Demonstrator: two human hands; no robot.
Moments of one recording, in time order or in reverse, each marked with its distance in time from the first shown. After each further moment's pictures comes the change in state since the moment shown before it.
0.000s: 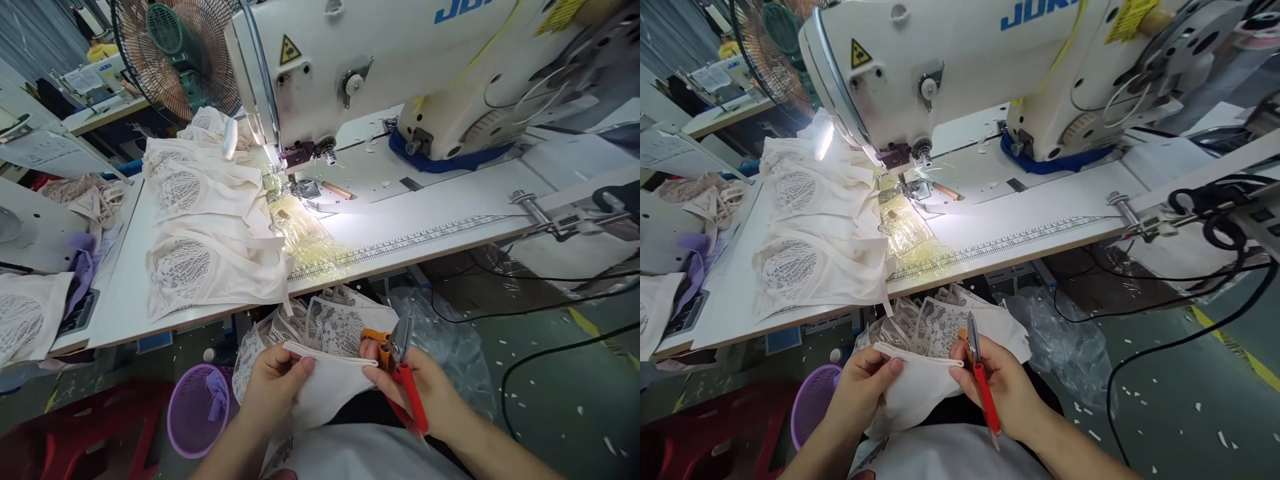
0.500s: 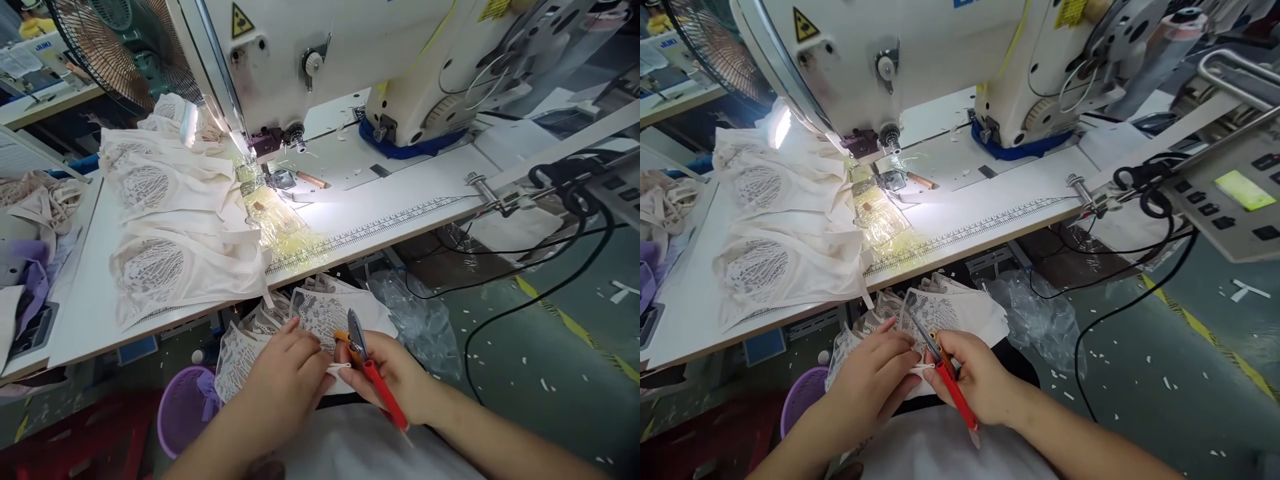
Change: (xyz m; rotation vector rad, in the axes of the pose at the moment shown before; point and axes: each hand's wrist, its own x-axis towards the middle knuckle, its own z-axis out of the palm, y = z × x) left_hand -0.007 0.038 0.014 1.078 -0.373 1.081; right_hand -0.003 -0.020 0.002 -0.183 -0.119 -0.068
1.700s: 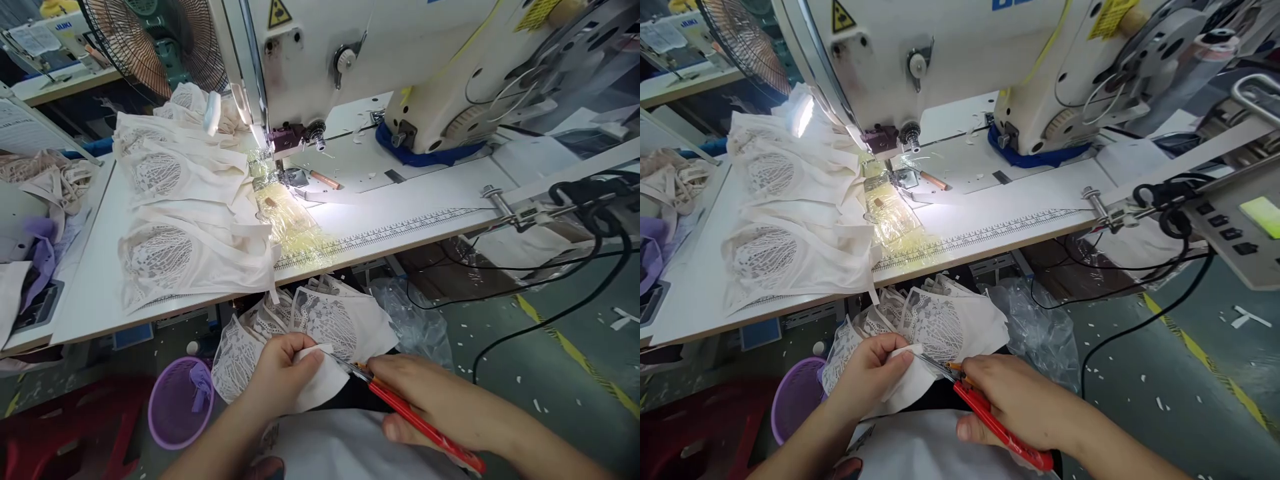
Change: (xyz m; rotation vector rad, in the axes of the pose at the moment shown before) left_hand 0.002 -0.001 0.026 -1.133 0.119 -1.086; right_hand -0.020 -0.005 -0.038 -0.628 -0.528 0.169
